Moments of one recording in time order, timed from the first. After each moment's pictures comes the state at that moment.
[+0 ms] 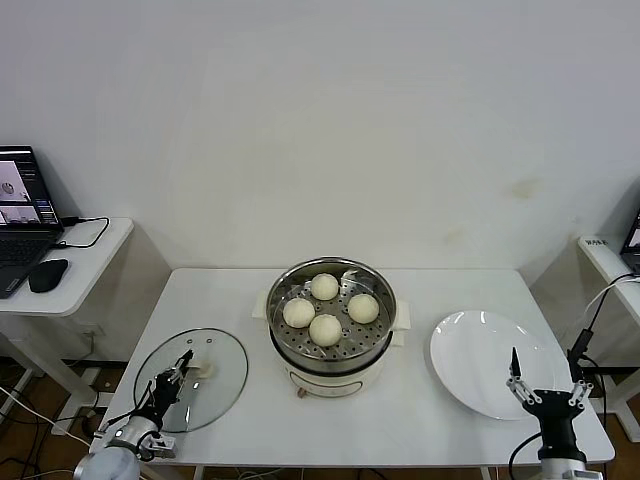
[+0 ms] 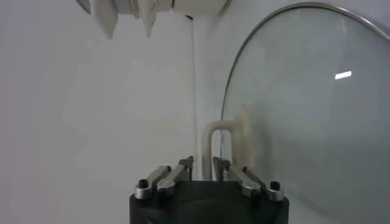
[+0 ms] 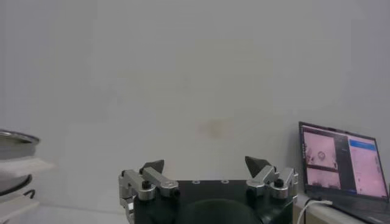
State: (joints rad) left arm 1.26 -1.11 -0.53 -1.36 1.20 -0.25 -0.25; right arm -1.61 1.48 0.92 1.90 0.12 0.39 -0.10
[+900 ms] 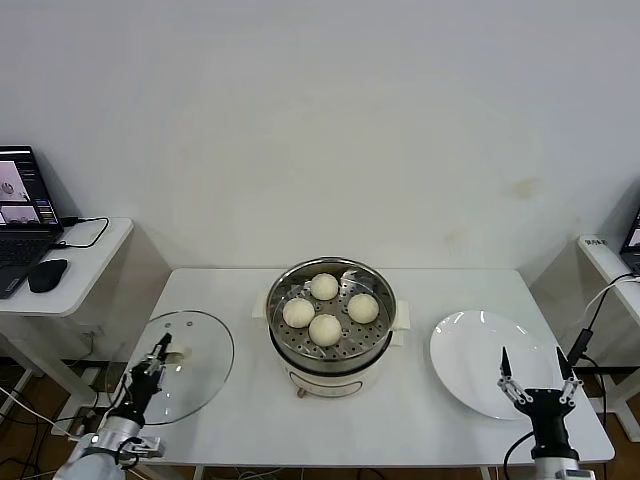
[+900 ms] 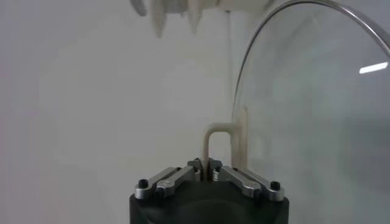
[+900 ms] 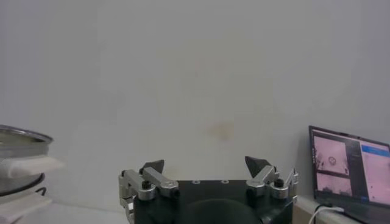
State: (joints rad) left arm 1.43 -1.11 -0.67 -1.67 1.14 -0.16 -0.25; right arm -1.62 1.45 0.88 1.91 0.10 0.40 -0.10
